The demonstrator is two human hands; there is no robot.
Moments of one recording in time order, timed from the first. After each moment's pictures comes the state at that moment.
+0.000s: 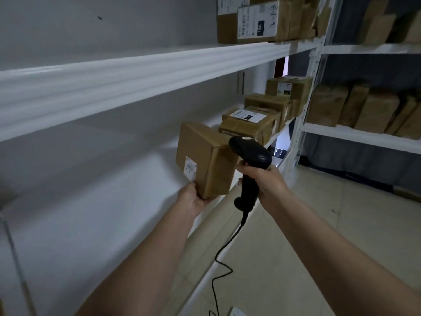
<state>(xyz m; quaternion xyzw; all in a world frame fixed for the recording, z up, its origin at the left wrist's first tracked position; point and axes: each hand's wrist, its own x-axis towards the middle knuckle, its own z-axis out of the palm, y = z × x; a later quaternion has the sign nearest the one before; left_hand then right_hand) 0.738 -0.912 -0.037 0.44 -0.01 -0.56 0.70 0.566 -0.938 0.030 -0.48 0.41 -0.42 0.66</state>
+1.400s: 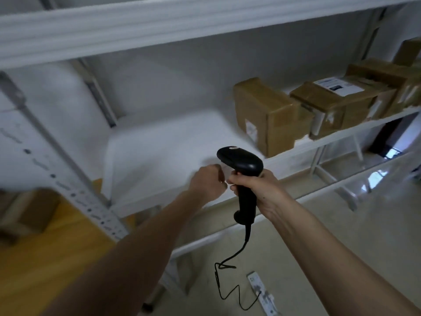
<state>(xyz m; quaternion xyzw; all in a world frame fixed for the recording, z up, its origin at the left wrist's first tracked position) 0.679 -0.817 -0.055 0.93 -0.30 -0.11 0.19 0.556 -0.906 -0.023 -0.55 0.26 -0.11 0.78</state>
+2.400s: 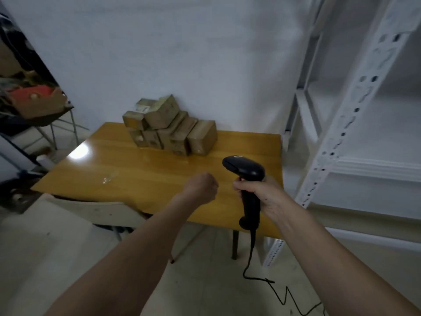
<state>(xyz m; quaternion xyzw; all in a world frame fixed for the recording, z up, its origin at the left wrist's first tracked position) 0.695 -0.271 -0.097 0.97 -0.01 -0.15 0.20 0.646 -0.439 -0.069 -0.62 0.15 0.16 0.75</state>
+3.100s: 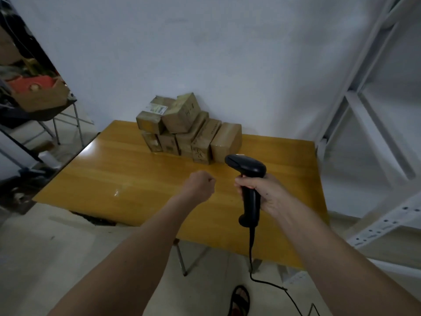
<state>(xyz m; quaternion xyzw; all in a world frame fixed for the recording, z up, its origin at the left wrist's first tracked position) 0.815 -0.147 -0.127 0.96 0.03 -0.12 0.24 0.784 -0.321 -0.097 -0.63 0.15 0.18 0.74</state>
